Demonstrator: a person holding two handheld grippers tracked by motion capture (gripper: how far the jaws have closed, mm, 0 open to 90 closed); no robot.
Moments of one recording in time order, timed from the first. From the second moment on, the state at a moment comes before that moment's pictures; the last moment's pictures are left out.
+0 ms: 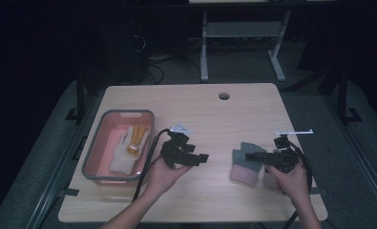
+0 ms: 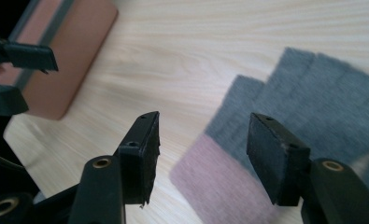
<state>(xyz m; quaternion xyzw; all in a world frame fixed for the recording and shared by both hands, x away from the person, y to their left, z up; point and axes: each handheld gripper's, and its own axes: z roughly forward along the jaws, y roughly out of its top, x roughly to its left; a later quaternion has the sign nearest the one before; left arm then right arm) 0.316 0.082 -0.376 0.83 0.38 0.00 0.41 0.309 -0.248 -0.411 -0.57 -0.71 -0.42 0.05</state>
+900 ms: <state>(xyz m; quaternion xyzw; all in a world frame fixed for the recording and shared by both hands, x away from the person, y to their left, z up) 0.310 0.032 -0.397 0.83 0.35 -0.03 0.43 0.295 -0.282 -0.425 -0.59 -0.73 -0.33 -0.01</state>
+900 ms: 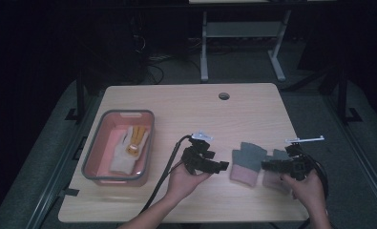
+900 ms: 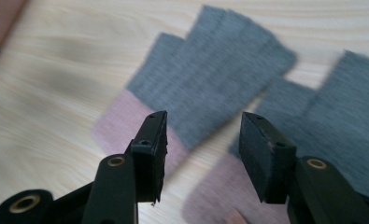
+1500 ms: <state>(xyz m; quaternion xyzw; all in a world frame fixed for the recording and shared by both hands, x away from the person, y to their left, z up) 0.301 0.006 -0.412 0.84 0.33 -0.05 0.43 0.289 -0.297 -0.433 -0.61 -0.74 -0.27 -0.06</state>
